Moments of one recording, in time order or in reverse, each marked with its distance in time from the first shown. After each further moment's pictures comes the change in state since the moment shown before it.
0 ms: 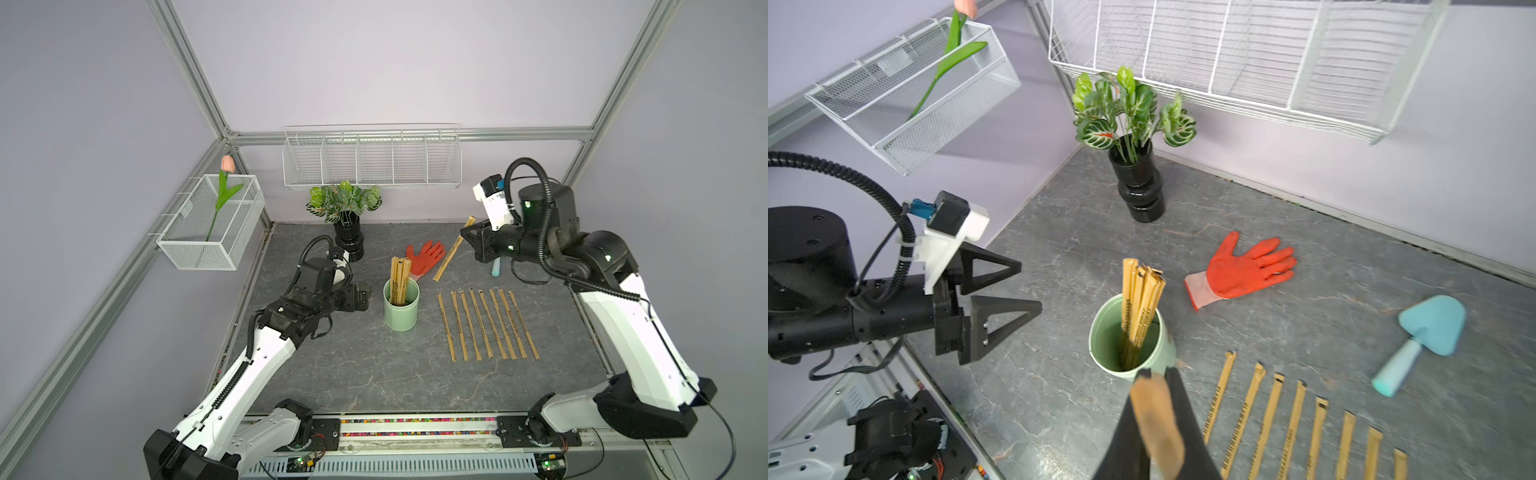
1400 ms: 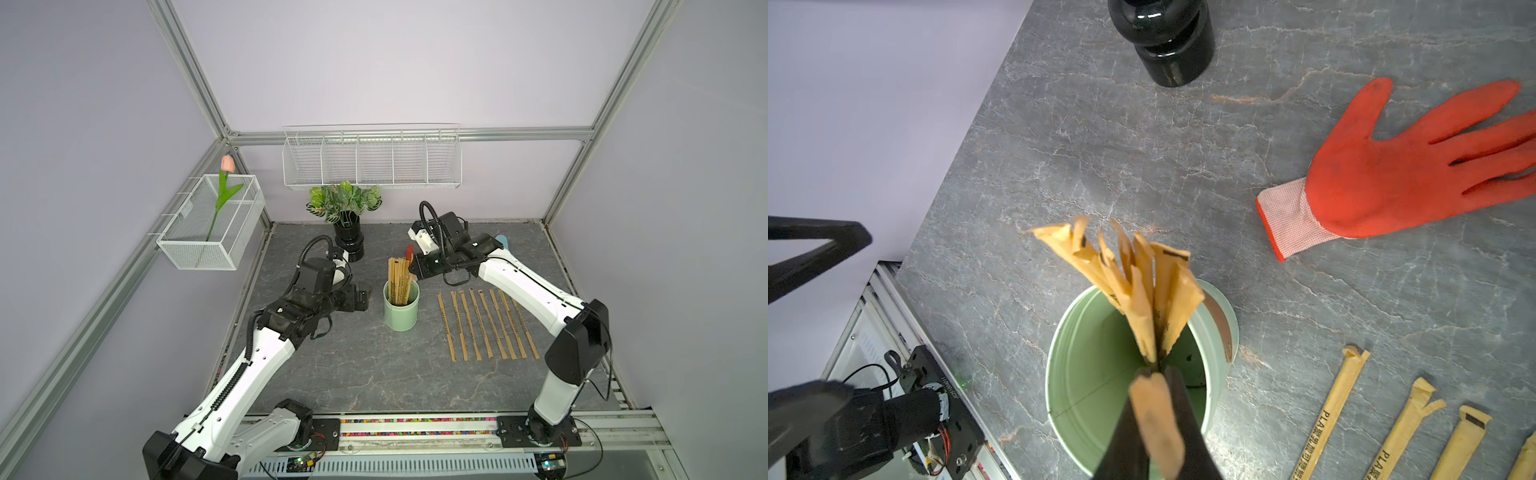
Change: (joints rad) left arm 0.000 -0.007 0.000 0.000 0.000 0.000; right arm 0.038 0.383 -0.302 0.317 -0.229 0.105
